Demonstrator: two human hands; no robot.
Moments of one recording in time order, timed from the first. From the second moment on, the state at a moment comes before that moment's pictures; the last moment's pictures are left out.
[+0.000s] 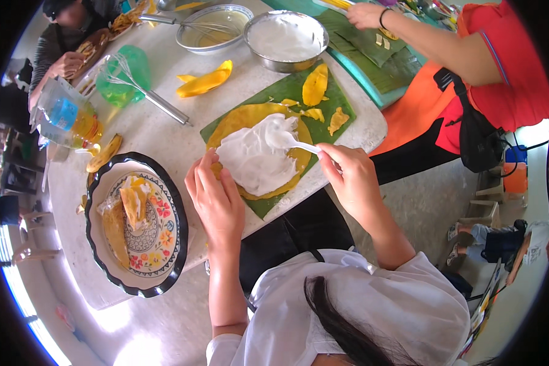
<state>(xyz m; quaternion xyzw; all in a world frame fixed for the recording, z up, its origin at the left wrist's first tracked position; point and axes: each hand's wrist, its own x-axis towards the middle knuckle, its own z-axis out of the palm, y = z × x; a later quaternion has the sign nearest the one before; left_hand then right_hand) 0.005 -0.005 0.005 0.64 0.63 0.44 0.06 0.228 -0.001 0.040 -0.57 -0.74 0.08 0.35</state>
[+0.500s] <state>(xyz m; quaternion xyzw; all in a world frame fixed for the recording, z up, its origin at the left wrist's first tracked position) 0.003 -0.004 0.003 0.65 0.62 0.44 0.05 0.234 0.010 0.037 -0.63 -0.69 0.06 0.34</state>
